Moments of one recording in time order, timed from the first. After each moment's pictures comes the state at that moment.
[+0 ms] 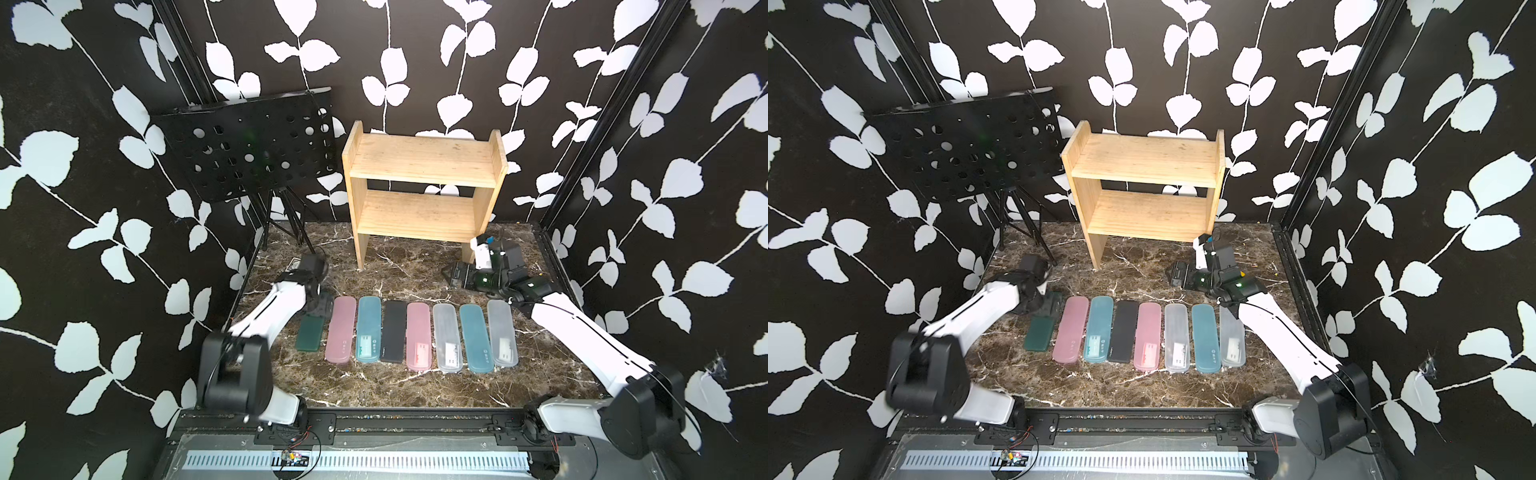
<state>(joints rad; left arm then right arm) -0.16 1.35 0.95 -0.69 -0.24 -0.05 0.40 1.27 1.09 -0.45 -0.20 0.44</state>
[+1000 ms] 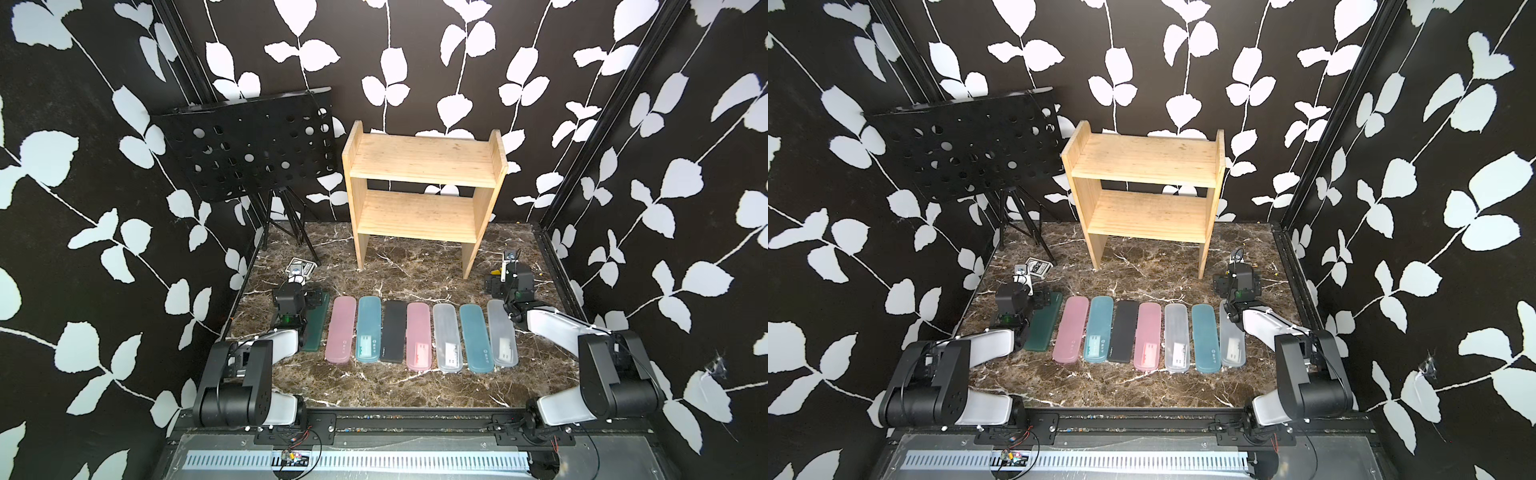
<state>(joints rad) -0.02 1.44 0.38 0.70 -0.20 0.09 0.15 1.46 0.67 0.23 0.27 -0.04</state>
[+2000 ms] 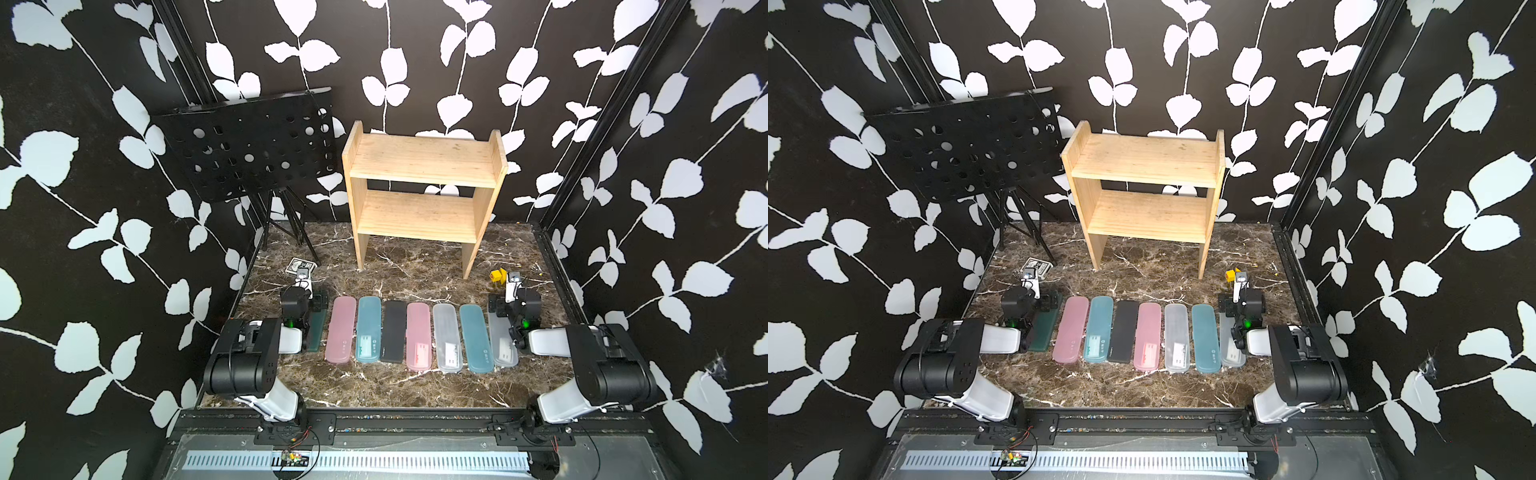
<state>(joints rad) -0.03 1.57 0.37 0.83 -0.10 0.09 0.05 1.54 0.38 0.72 0.11 -0.13</state>
